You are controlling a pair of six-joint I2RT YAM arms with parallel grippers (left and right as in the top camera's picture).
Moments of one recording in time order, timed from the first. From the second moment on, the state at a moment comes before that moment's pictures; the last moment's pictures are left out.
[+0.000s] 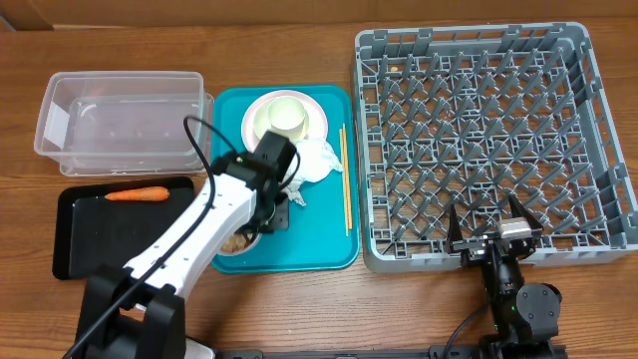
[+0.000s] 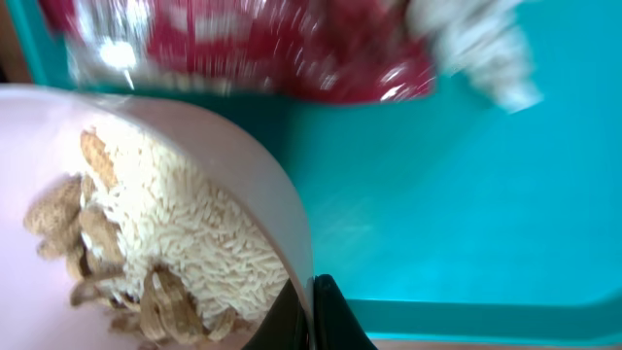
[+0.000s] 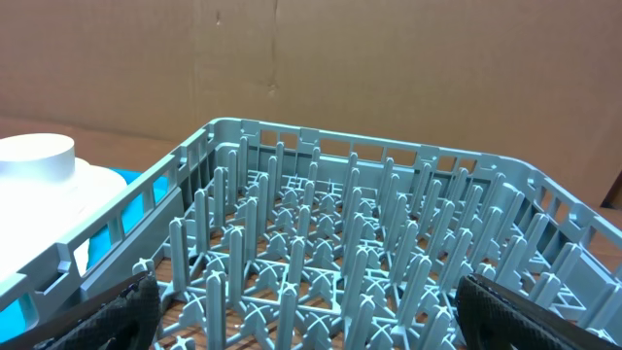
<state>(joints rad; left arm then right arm) -0.42 1.61 1.12 -1.05 -0.08 -0.44 0.12 0.01 0.02 -0.03 0.01 -0.11</state>
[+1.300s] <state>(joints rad) 0.15 1.46 1.35 -1.14 0.09 -0.28 0.12 0.01 0.02 -0.03 0.01 -0.11</state>
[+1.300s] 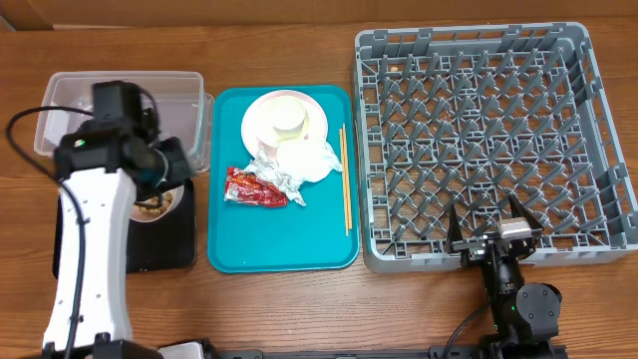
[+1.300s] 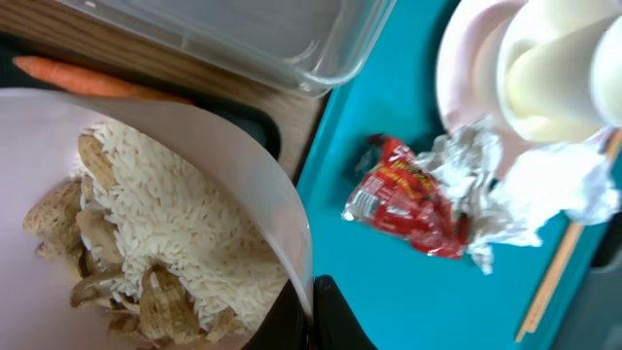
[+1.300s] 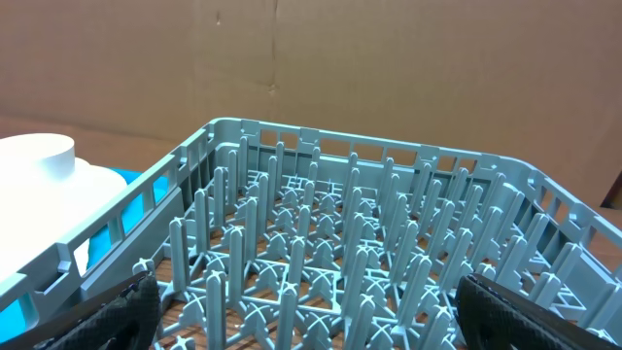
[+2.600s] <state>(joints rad) 0.82 1.30 0.77 -0.54 0.81 -0.23 0.12 0.01 0.02 -0.03 0.01 -0.11</state>
